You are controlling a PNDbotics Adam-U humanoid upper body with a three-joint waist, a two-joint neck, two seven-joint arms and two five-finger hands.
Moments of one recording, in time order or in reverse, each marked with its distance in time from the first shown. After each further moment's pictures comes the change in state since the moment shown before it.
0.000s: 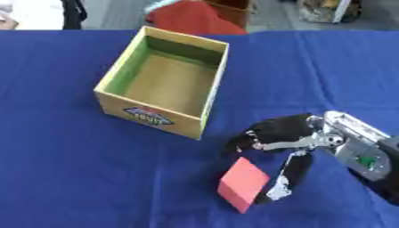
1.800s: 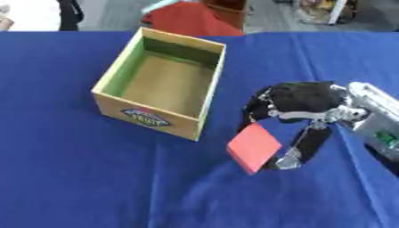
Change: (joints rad) left arm 0.004 0.000 0.001 0.000 0.000 0.009 -0.004; right arm -0.076 -0.018 -0.164 -0.040 -0.001 -0.123 -0.123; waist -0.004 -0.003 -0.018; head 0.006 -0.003
